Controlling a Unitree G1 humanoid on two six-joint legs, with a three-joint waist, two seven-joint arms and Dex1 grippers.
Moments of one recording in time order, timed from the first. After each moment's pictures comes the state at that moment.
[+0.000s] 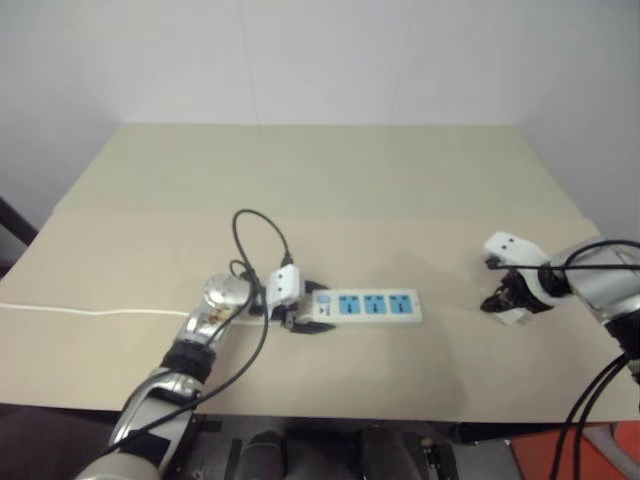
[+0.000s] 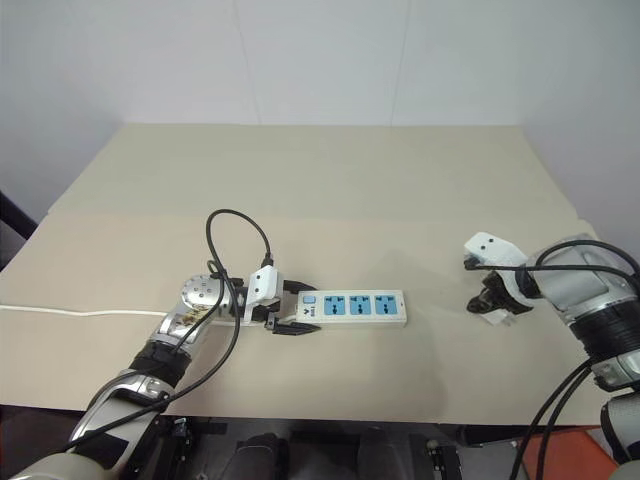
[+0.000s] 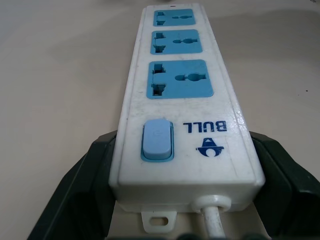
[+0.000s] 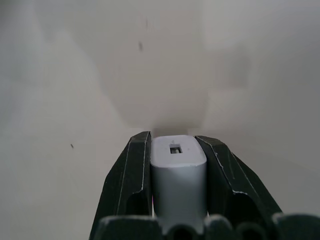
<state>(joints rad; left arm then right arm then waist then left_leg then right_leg) -0.58 0.35 -0.24 0.54 -0.08 -0.21 -1.27 -0.75 -1.07 0.41 0.16 0.09 0.97 1.13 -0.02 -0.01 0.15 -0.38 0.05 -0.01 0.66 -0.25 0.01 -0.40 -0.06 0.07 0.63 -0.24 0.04</state>
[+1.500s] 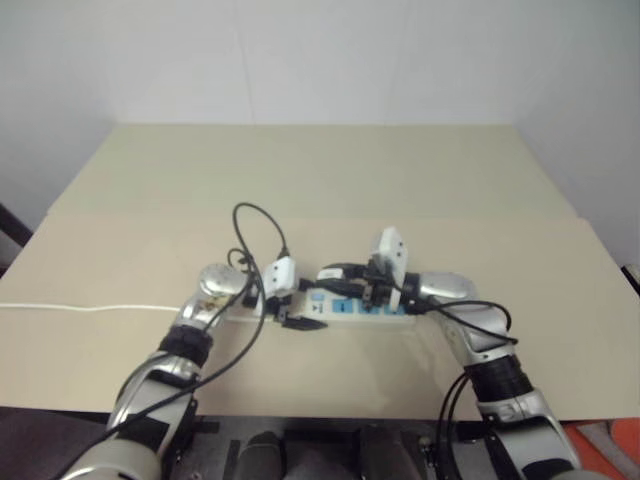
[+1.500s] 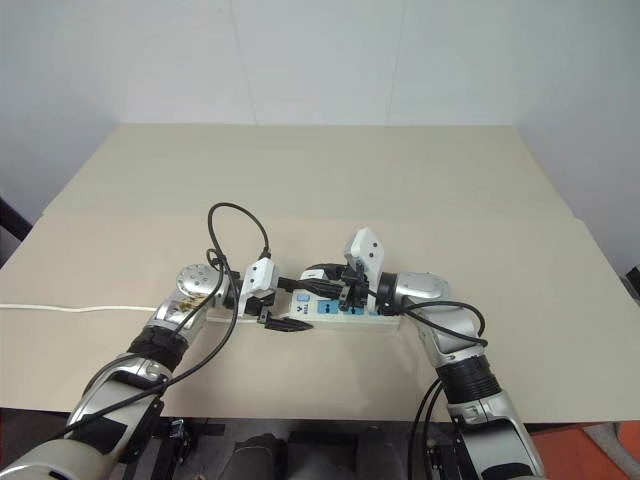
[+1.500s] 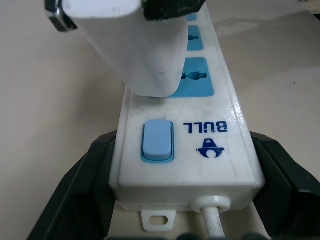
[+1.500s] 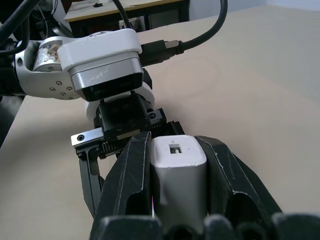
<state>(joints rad) -0.67 0.37 -0.25 0.66 -0.11 -0.20 -1.37 -0.49 -0.35 0.17 0.05 0.33 0.33 0.98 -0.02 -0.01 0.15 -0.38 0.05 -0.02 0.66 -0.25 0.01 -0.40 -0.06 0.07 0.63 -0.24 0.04</state>
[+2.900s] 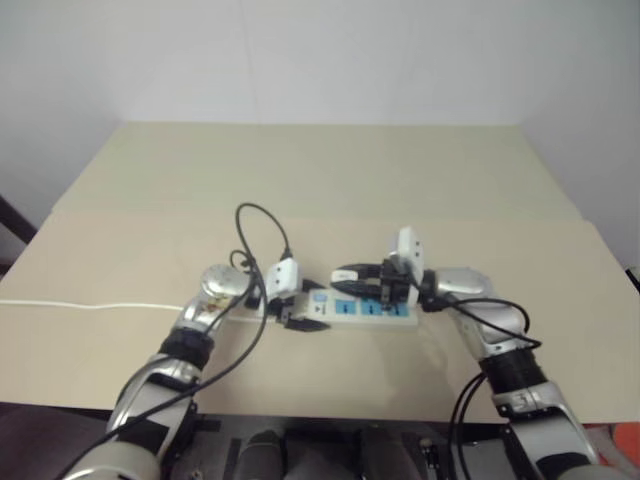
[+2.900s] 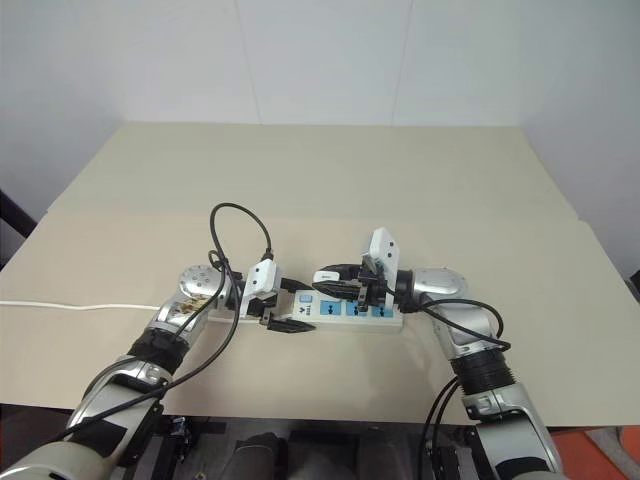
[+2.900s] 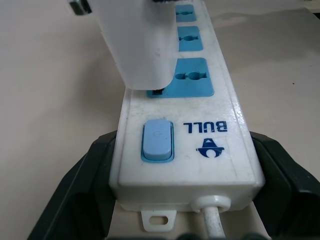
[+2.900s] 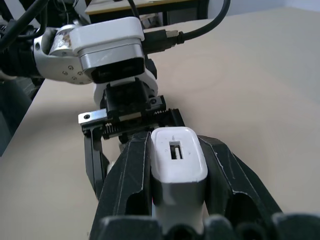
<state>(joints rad) -0.65 0.38 -0.26 0.61 -0.11 -0.17 -1.35 -0.51 -0.46 0.17 0.16 0.38 0.21 1.11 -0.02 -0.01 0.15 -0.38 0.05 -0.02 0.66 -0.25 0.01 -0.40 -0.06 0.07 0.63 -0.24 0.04</state>
